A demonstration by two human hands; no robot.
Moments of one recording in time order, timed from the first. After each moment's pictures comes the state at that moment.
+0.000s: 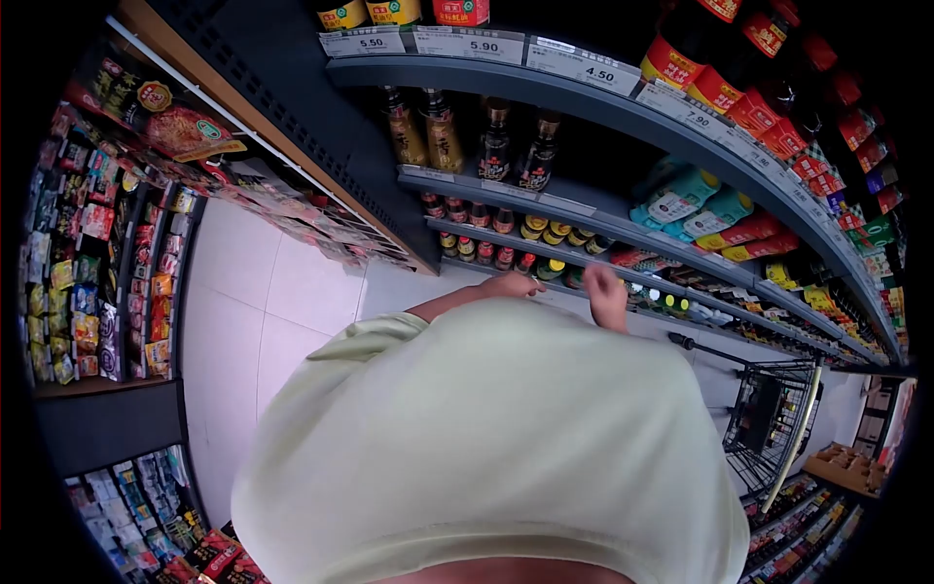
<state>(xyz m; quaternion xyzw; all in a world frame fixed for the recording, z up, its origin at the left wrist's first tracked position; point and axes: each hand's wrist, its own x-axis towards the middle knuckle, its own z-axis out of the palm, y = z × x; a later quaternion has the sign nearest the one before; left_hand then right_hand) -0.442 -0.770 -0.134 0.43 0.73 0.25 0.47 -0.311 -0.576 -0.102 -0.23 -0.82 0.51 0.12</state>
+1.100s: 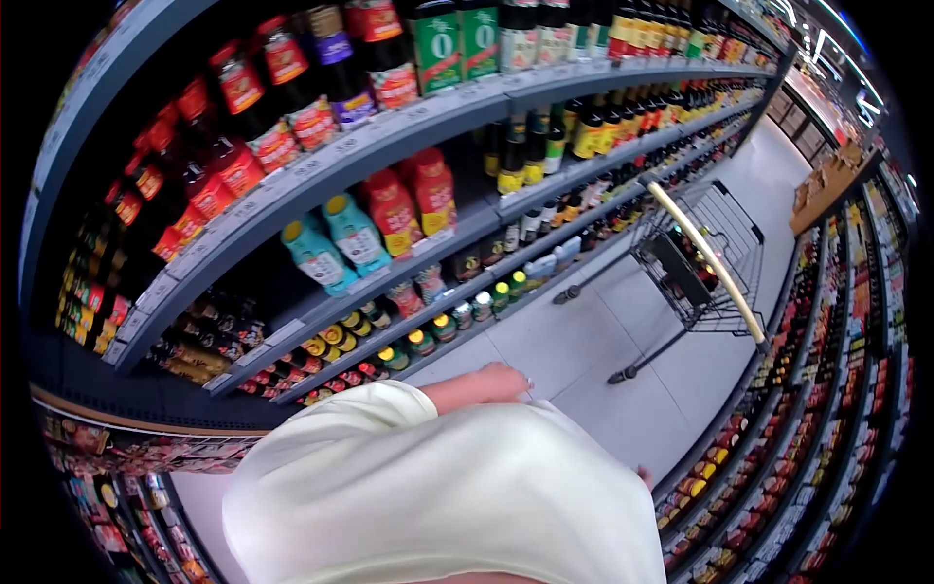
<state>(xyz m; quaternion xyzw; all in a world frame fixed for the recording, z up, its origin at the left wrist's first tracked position) -0.139 -0.479 -0.093 0.84 0.43 -0.09 0.31 0.315 -0.623 -0.247 -0.88 -0.33 0.23 0.23</state>
